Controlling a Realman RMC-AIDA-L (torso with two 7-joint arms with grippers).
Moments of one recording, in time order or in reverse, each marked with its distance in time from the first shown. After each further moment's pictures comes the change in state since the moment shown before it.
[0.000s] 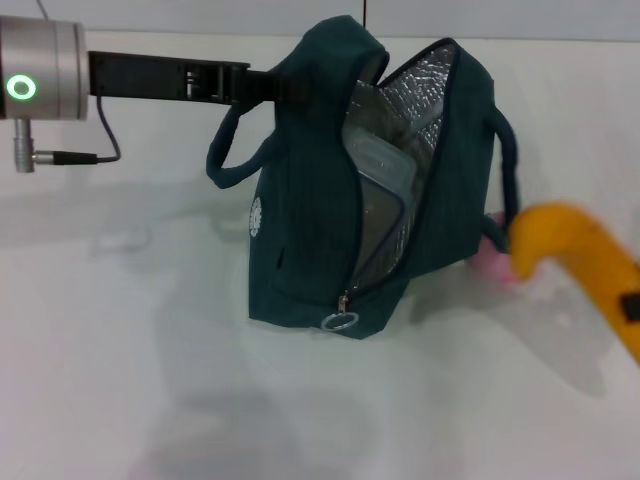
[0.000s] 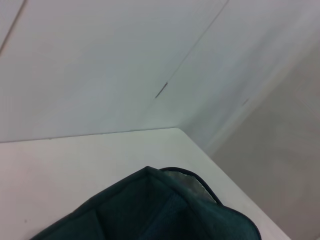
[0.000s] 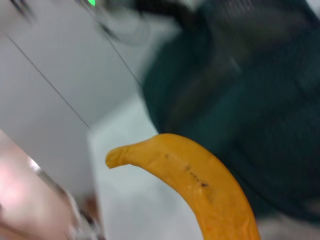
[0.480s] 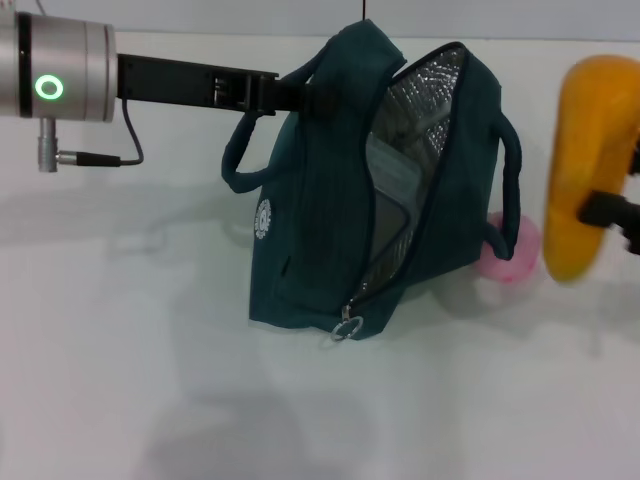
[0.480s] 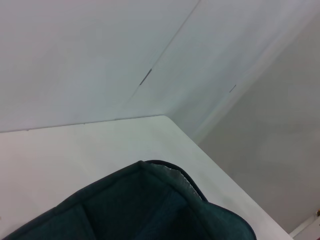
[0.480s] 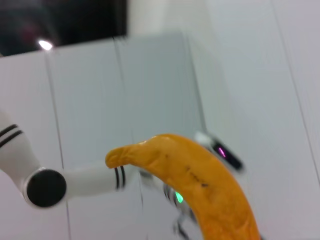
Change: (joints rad) left arm -0.023 -0.011 0.042 -0.001 0.004 0.001 -0.009; right arm -0.070 0.121 0.080 0.220 0.426 -0.041 -0.551
